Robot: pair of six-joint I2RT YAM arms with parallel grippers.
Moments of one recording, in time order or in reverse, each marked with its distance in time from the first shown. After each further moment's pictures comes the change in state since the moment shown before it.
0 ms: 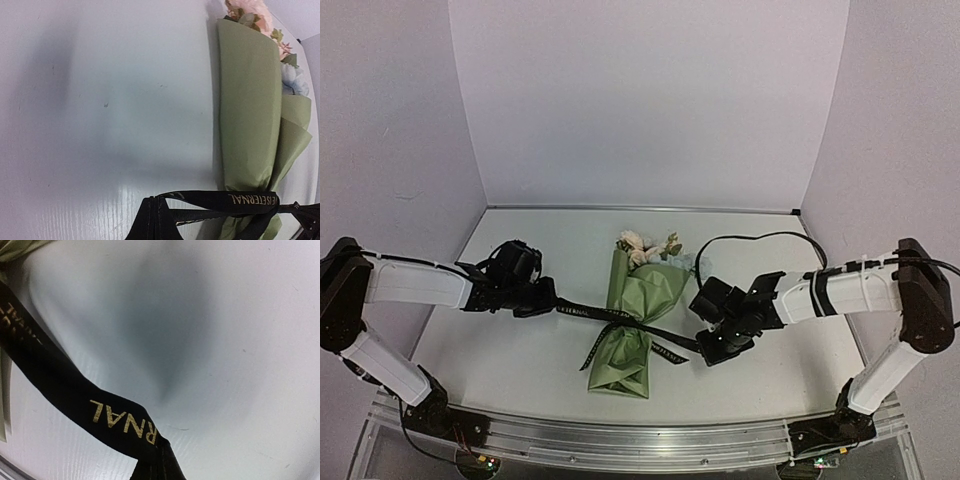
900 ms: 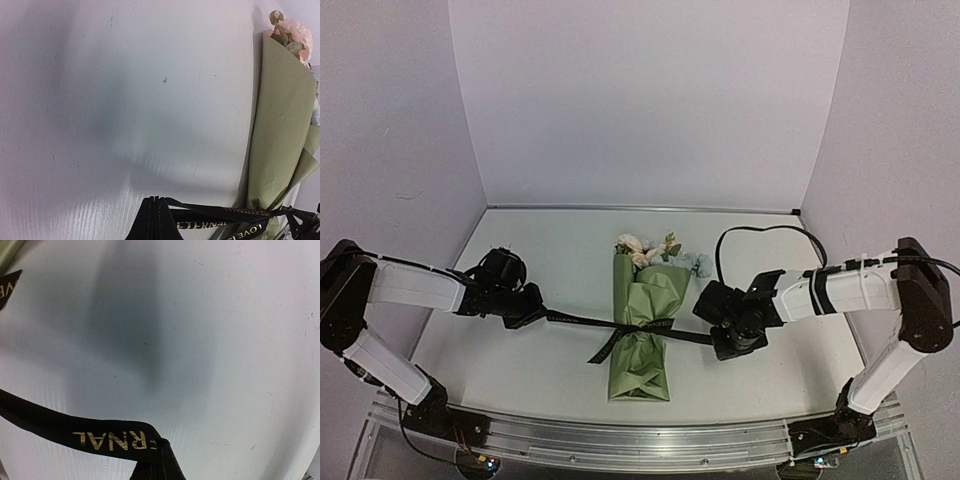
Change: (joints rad) left arm 0.122 -0.002 -0.104 0.027 0.125 -0.146; right arm -0.022 0.003 0.002 -0.143 0.214 0.172
